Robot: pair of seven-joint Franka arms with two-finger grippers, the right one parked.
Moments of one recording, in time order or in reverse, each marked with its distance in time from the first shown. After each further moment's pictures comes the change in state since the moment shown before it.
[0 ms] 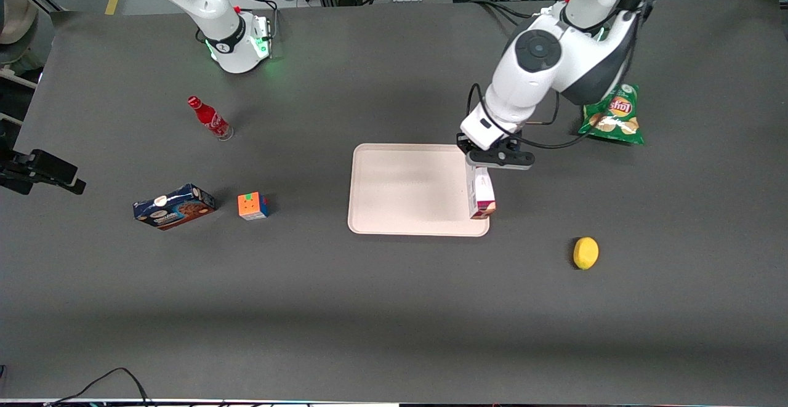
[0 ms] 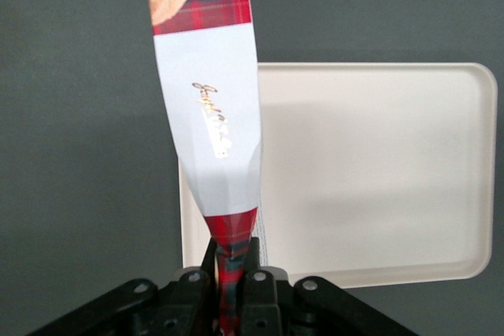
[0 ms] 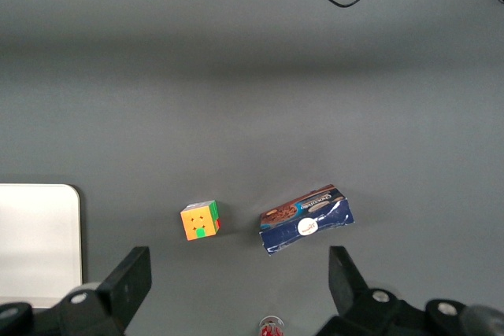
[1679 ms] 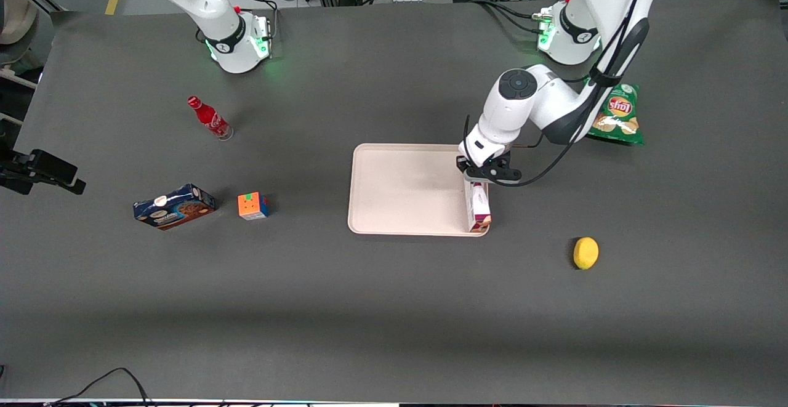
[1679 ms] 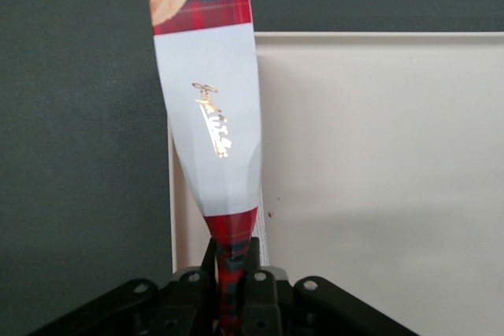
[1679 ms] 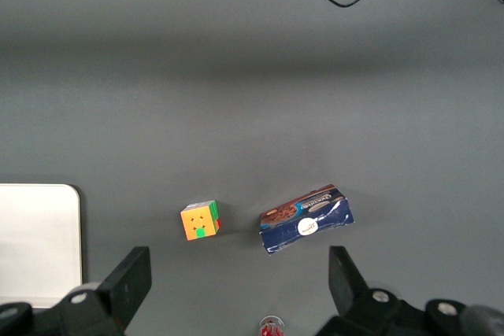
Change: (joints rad) arm -0.014 0.241 0.065 -0.141 0.440 0.384 -0.303
